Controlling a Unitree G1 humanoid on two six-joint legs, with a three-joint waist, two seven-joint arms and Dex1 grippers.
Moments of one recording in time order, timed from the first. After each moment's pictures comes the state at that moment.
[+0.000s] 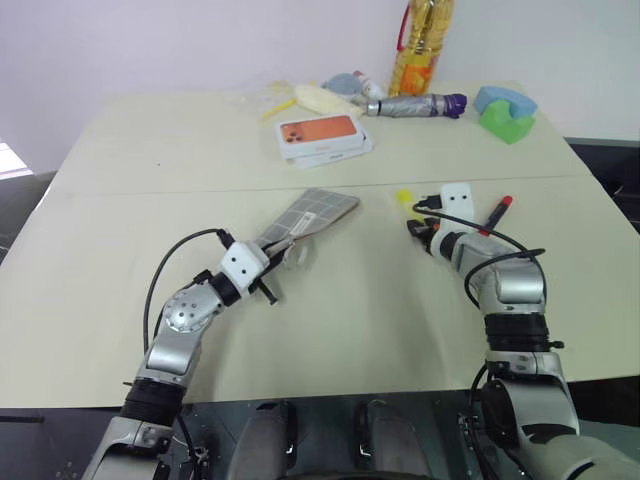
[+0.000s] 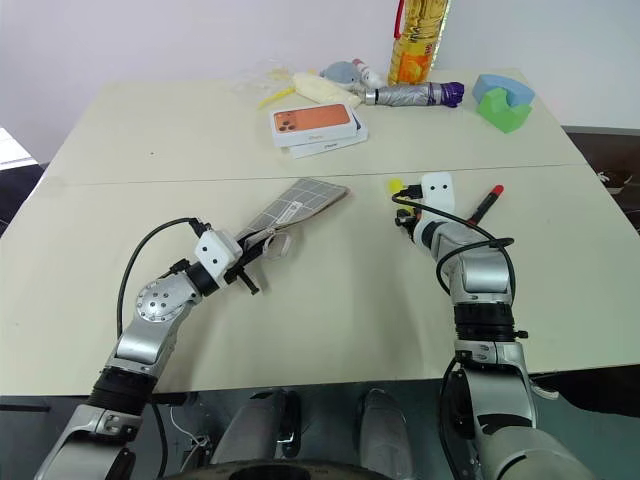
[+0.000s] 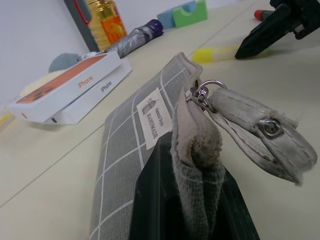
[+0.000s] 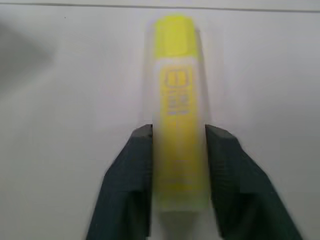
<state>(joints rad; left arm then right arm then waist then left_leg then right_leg) -0.24 0.37 -0.10 0.11 -0.07 -0.25 -0.61 -0.60 -0.33 -0.15 0.17 0.18 0.82 0.26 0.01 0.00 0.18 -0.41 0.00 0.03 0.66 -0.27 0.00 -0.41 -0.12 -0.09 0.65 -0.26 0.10</state>
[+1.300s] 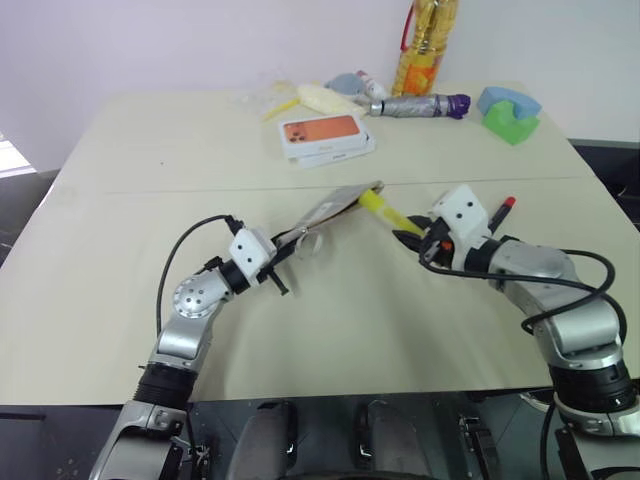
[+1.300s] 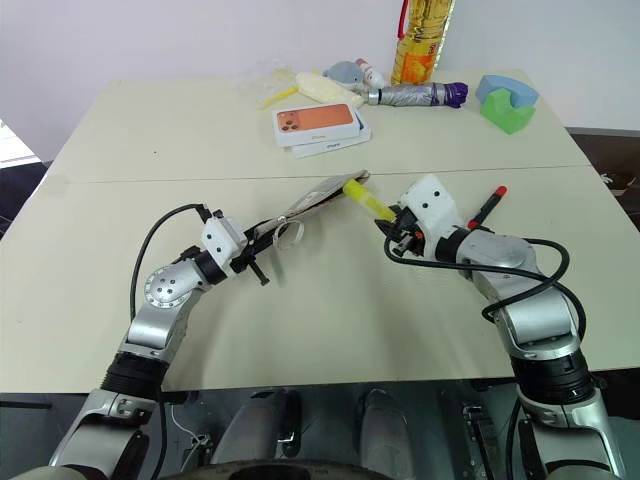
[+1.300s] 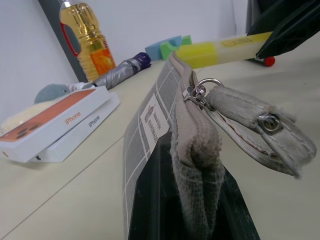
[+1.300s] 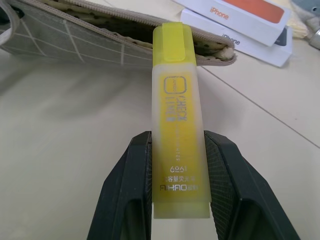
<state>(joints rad) -0.32 0.33 -0.11 0.14 -0.13 -0.27 -0.70 -0.37 -0.65 0.01 -0.39 0.26 0.76 0.61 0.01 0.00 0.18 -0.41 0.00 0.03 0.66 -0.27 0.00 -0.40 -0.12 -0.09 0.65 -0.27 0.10</state>
